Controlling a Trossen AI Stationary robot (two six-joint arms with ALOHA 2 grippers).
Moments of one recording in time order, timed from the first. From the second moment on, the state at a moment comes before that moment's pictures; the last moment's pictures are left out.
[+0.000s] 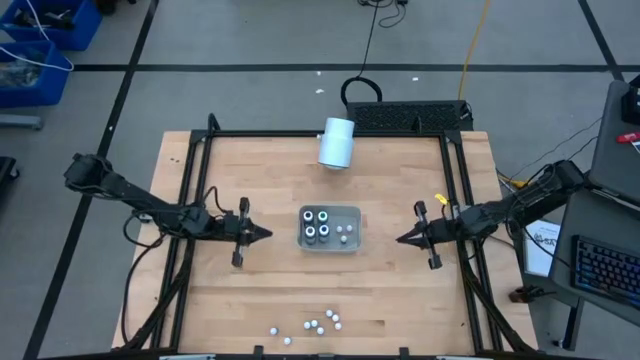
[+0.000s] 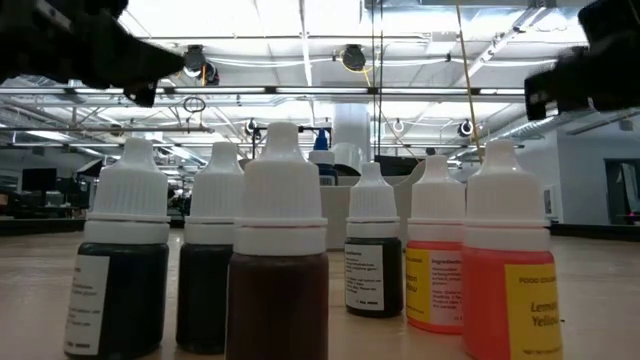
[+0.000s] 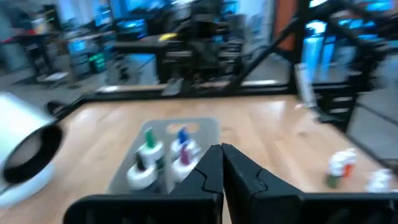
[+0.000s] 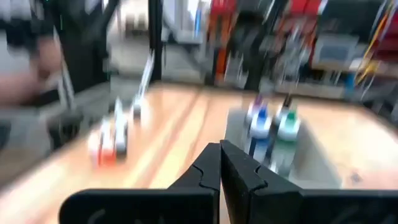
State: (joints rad) left arm -0.36 0.92 0.16 0.71 -0.33 0.00; right arm 0.44 0.49 0.02 0.38 0.24 -0.02
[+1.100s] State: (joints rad) left arm -0.36 0.93 0.14 0.75 -0.33 0.02; right arm 0.51 2.05 1.66 -0.60 0.03 0.16
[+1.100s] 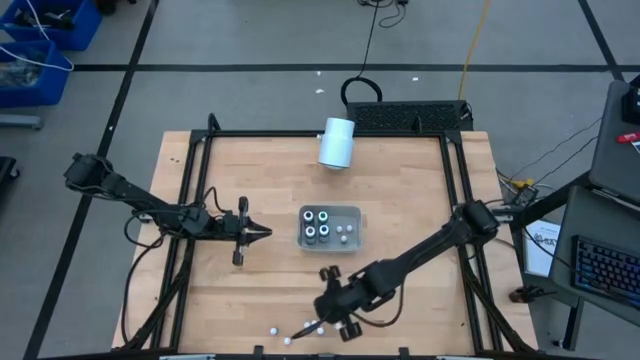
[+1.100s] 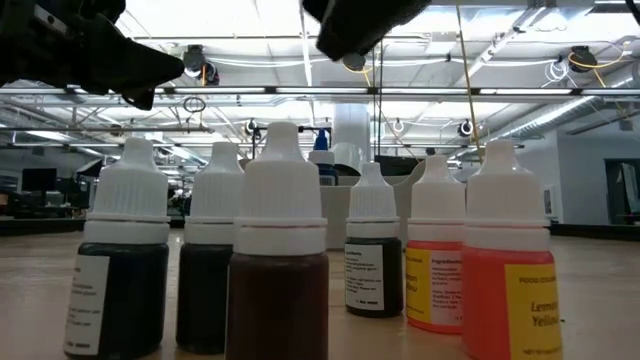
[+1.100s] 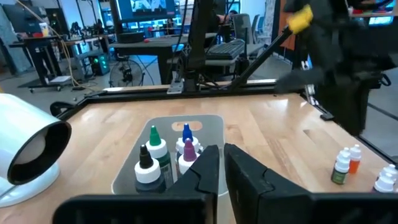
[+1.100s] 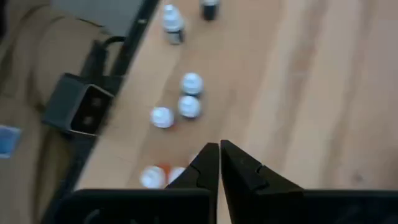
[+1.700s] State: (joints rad) left arm -0.36 0.93 0.14 0.73 -0.31 0.01; right arm 0.51 2.13 1.66 -0.55 0.03 0.19
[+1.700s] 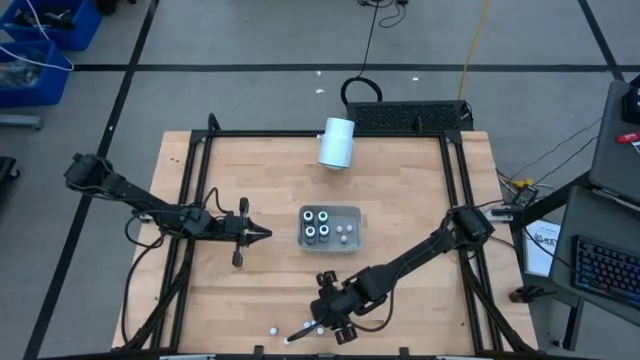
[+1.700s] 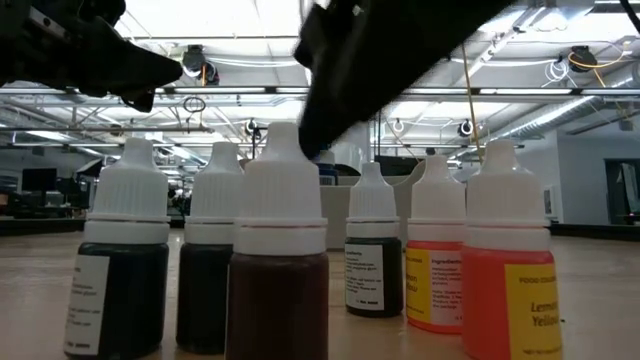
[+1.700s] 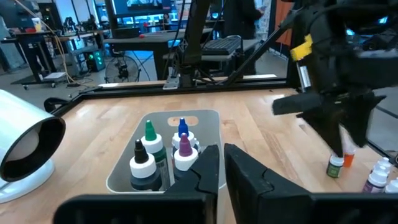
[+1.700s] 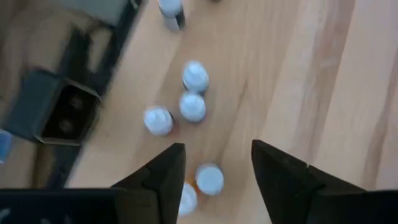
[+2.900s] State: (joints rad) left arm -0.36 0.93 0.14 0.73 -0.32 0.00; right arm 0.50 2.13 1.57 -0.45 0.02 0.28
